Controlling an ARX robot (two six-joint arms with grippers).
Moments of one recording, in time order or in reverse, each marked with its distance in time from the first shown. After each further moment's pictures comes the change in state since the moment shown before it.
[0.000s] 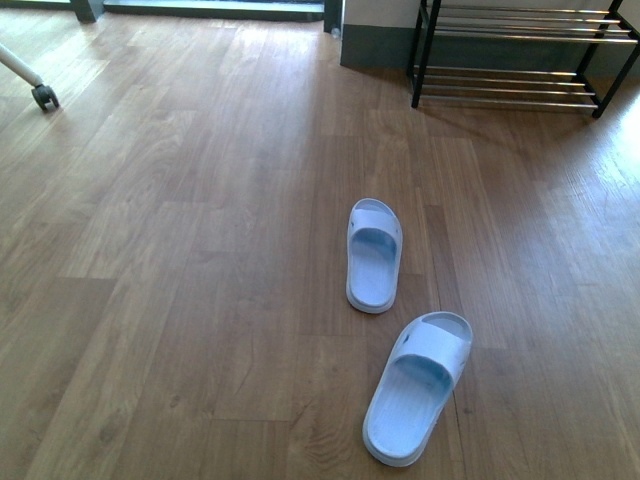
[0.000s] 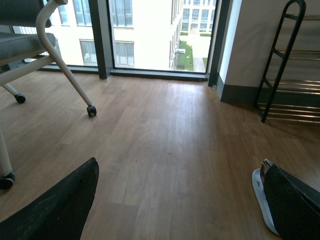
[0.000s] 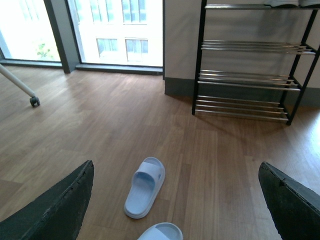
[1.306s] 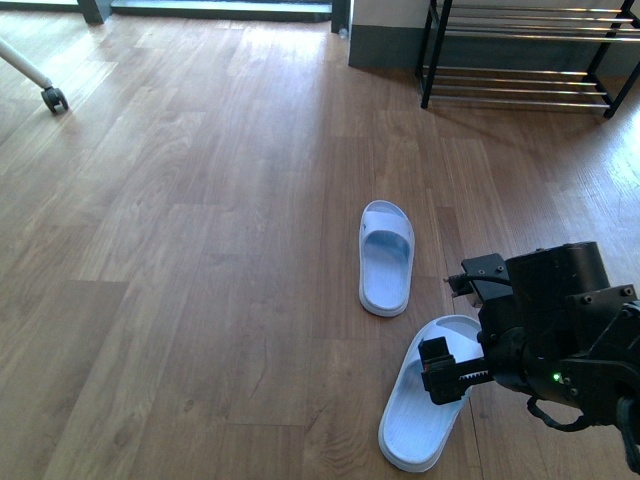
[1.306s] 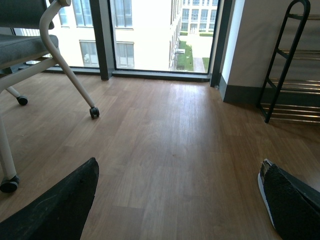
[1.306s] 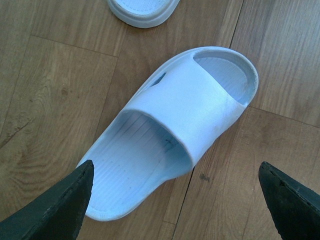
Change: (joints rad) left arm 0.000 0.000 0.000 0.000 0.003 0.000; right arm 0.111 2.504 0.823 0.710 0.099 -0.013
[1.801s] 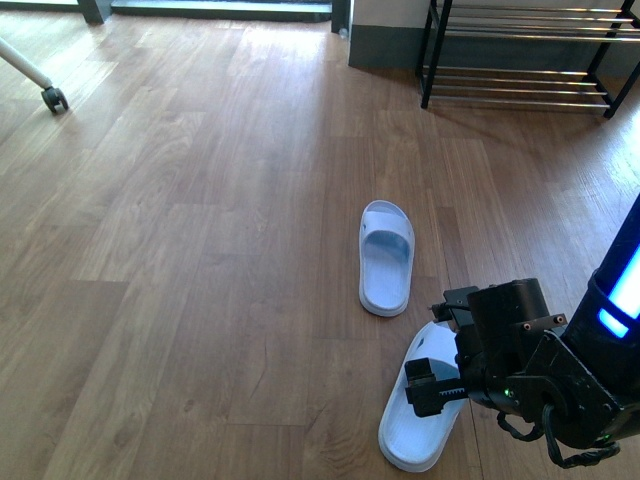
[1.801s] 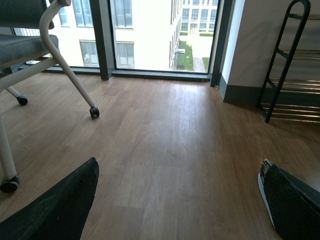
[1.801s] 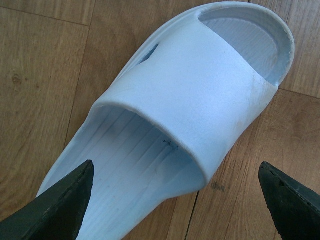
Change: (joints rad) left arm 0.000 0.000 0.000 0.000 0.000 0.000; right arm 0.002 0.231 0.188 -0.031 0.040 0.046
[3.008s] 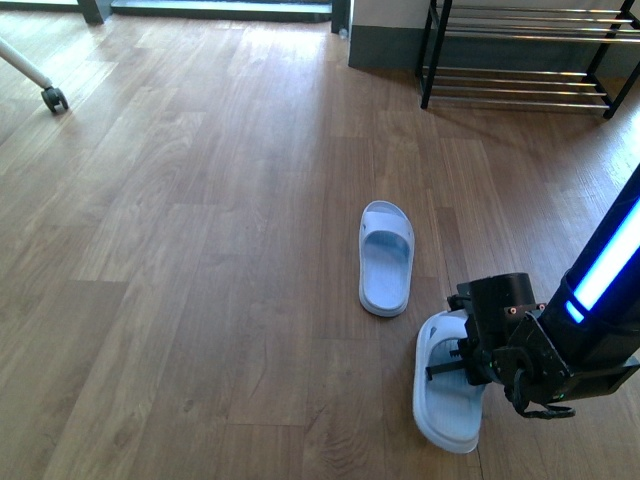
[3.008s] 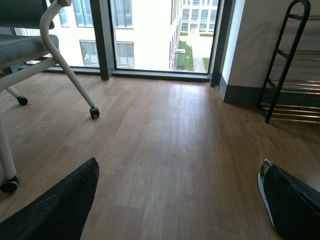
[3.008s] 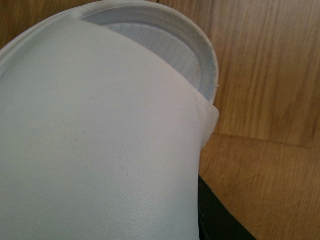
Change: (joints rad) left arm 0.000 0.000 0.000 0.000 0.000 0.000; right arm -0.098 0.212 0.319 -0.094 0.173 -0.115
